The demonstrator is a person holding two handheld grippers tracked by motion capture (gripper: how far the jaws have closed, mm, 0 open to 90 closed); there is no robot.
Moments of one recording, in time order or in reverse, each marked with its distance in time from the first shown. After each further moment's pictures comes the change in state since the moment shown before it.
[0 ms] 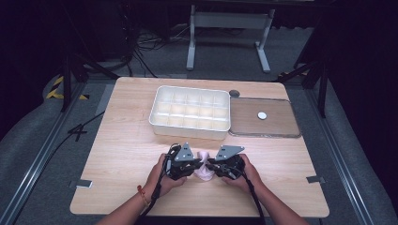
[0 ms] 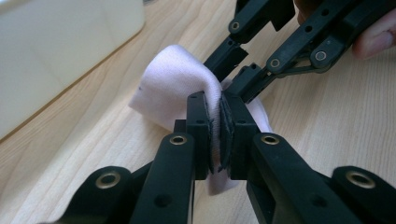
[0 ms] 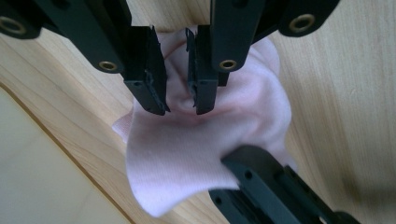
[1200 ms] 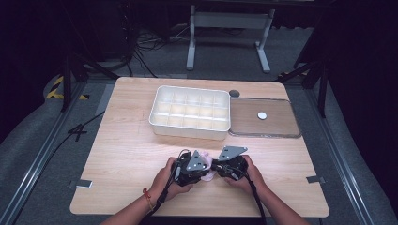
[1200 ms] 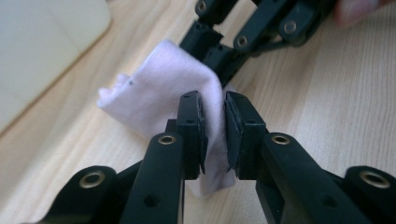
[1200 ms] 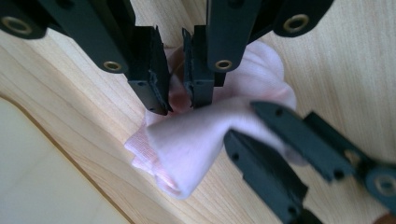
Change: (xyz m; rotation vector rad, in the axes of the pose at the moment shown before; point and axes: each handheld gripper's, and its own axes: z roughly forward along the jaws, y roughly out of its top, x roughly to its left) left arm -0.022 0.003 0.016 0.077 0.014 0.110; right arm -0.002 -0.006 -0.006 0.013 -0.019 0.018
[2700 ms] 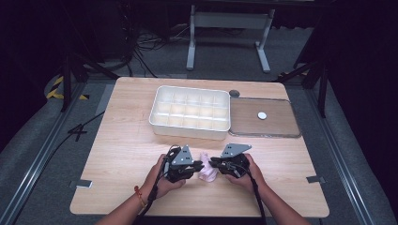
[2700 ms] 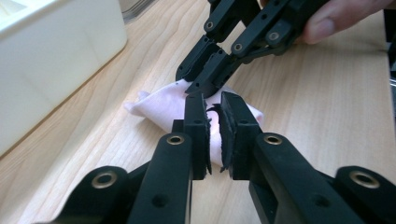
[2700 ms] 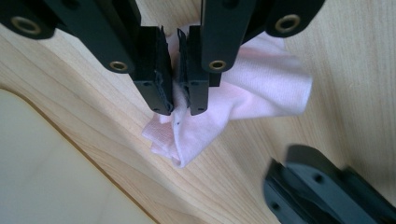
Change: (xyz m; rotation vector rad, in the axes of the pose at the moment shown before) left arm 0.015 -0.006 -0.021 -0.119 -0.061 -0.043; right arm -0.008 -0.001 -0.003 -0.063 0.030 0.044
